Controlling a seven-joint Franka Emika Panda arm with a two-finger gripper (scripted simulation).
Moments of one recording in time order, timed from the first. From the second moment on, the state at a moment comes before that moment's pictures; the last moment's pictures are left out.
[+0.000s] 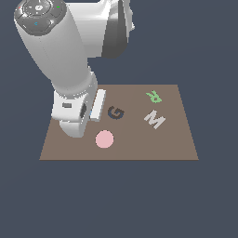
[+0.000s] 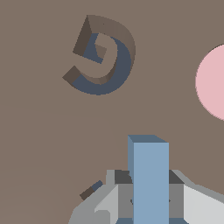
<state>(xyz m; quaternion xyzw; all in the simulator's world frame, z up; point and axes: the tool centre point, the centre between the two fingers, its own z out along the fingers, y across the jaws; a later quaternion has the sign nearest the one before) 0.000 -0.105 0.038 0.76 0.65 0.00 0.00</state>
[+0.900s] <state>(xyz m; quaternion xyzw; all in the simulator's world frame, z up) -0.022 -0.131 0.039 0.56 0.83 0.00 0.00</state>
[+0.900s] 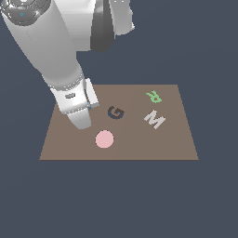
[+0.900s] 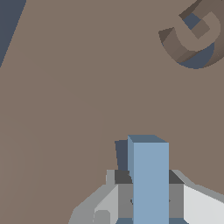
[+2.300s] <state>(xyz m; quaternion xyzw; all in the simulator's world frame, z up) -0.024 -0.139 0.030 0.51 0.86 0.00 0.00</state>
